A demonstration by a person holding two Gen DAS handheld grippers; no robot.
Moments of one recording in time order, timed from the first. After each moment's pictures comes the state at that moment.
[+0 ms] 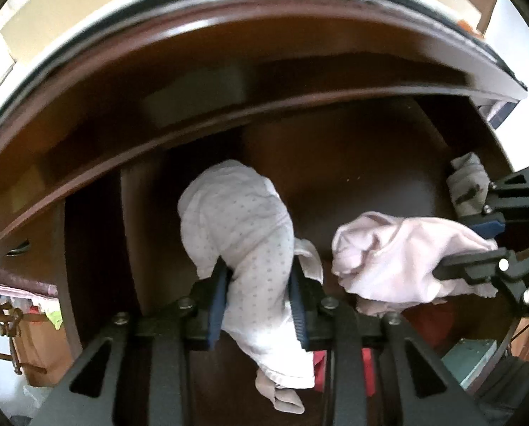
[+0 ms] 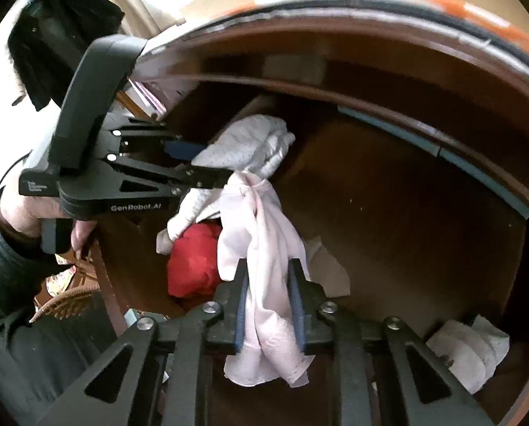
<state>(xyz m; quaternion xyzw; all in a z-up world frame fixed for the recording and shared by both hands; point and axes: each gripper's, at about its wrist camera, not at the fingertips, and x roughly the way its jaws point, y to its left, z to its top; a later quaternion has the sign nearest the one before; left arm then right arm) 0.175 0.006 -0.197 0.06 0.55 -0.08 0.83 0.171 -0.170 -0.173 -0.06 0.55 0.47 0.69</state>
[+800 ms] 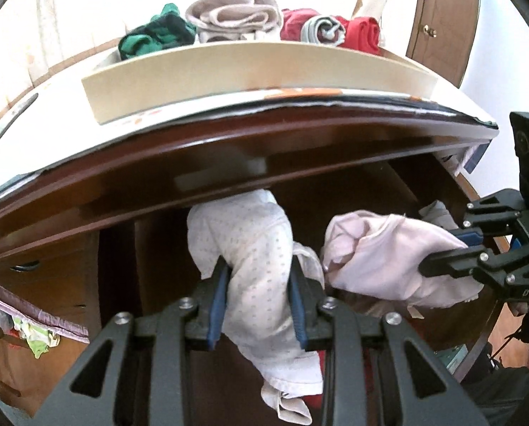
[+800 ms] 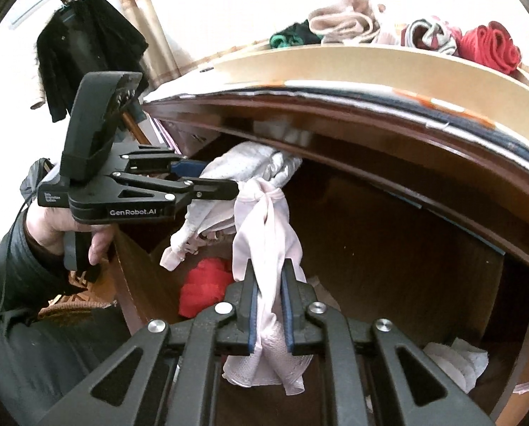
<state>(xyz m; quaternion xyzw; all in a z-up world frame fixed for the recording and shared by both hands) 0.124 0.056 -0.146 0.02 0.43 -0.10 0.90 0.160 -0.201 -0.143 -0.04 0.45 0.49 0.74</state>
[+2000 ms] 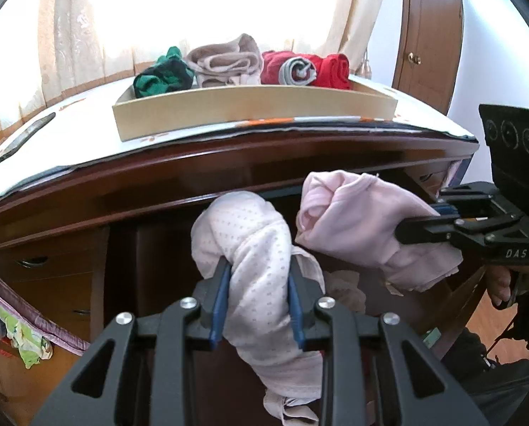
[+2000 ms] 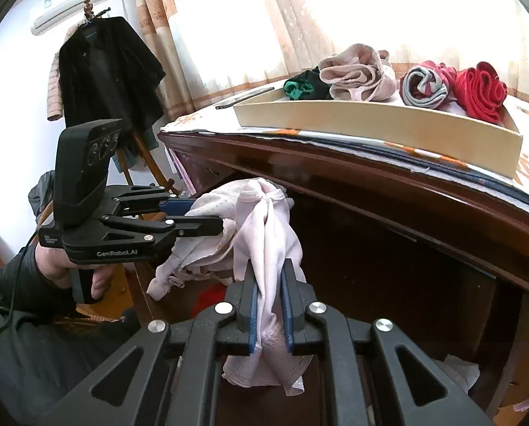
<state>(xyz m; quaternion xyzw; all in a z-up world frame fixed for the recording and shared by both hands) 0.072 0.030 -0.146 0.01 0.36 -0.11 0.93 0.151 -0.211 -0.128 -0.02 0.38 0.51 0.77</state>
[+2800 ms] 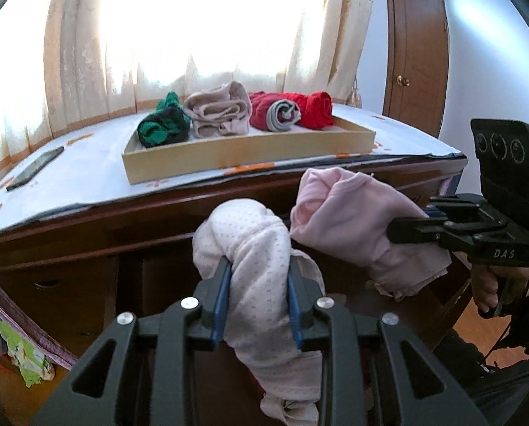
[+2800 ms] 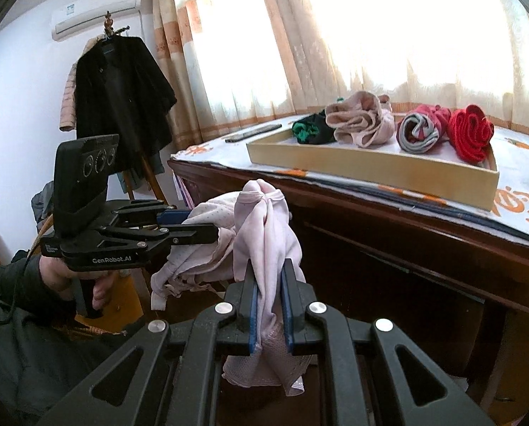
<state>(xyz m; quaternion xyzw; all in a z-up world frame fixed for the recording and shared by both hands) 0.049 0.021 -0.124 0.02 0.28 -0.11 0.95 0.137 -0.228 -0.113 0.00 0.31 0.51 0.80</state>
